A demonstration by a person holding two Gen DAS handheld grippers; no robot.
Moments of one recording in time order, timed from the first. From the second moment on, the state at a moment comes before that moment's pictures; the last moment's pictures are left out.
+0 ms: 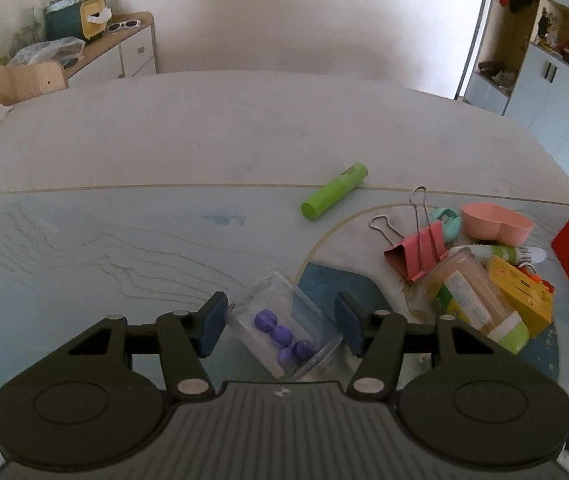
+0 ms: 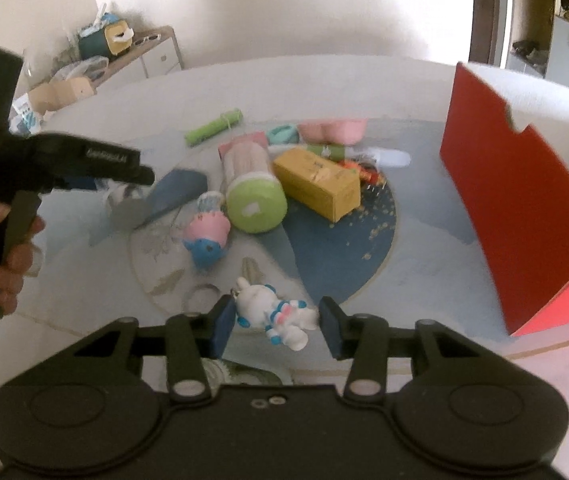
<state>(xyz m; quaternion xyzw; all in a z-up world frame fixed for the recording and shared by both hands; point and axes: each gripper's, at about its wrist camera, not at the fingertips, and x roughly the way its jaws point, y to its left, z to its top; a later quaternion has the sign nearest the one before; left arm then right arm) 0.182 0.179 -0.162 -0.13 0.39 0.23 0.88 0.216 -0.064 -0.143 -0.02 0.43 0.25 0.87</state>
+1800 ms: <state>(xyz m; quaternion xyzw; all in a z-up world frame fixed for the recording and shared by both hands) 0.198 -0.094 -0.092 0.07 0.42 -0.20 0.88 0.282 -0.295 -0.055 0.01 0.35 0.14 0.93</state>
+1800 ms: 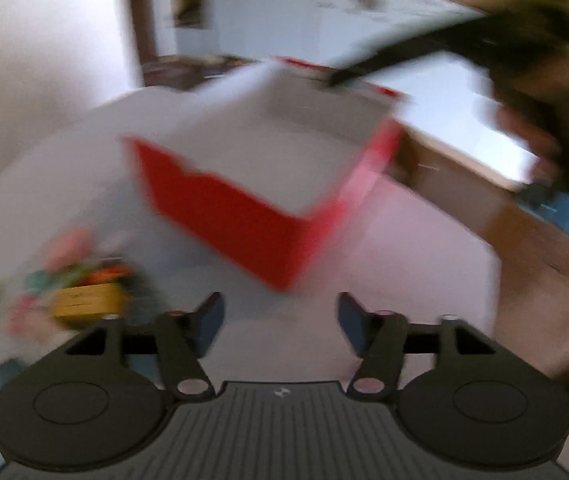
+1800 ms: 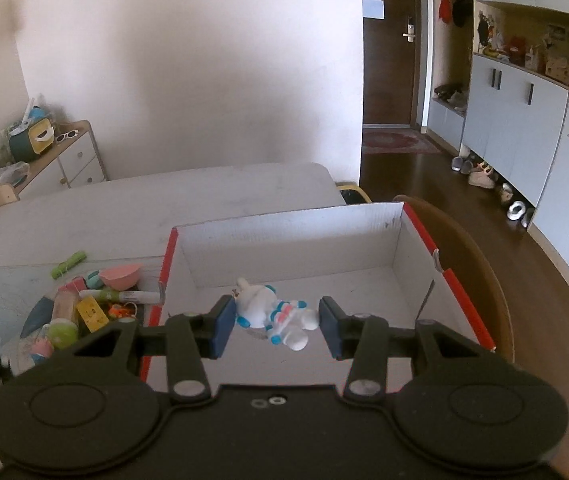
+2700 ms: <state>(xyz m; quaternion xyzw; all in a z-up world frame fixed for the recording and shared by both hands) 0.184 -0.143 -0.168 0.15 0.47 -0.31 0.81 0.273 -0.299 -0.060 0.01 0.36 0.11 0.93</state>
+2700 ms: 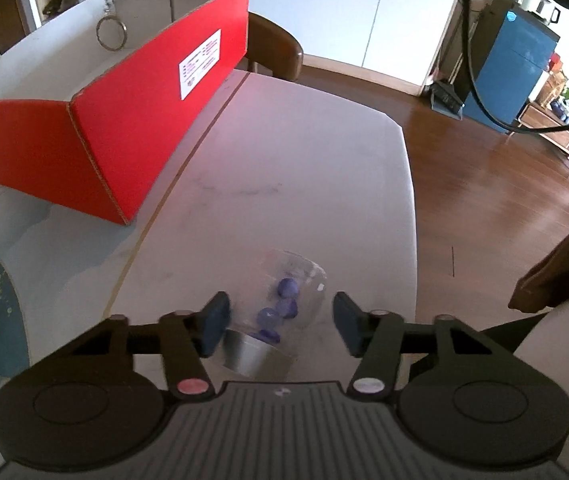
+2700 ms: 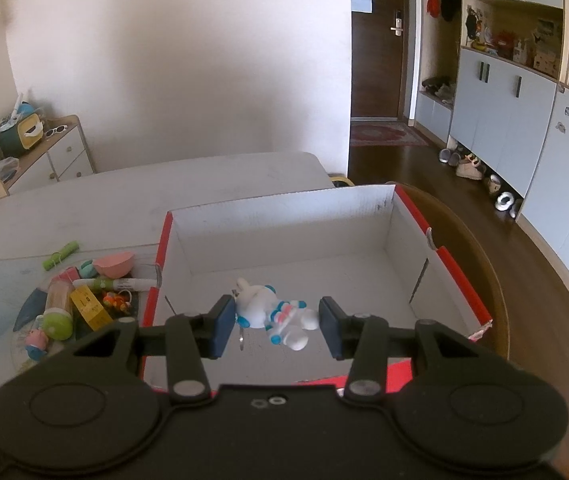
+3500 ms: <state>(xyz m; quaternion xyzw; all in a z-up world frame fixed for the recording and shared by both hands) 0.213 -0.103 -0.121 0.05 0.47 -0.16 0.87 0.308 -0.341 -0.049 0.00 0.35 0.16 0.92</state>
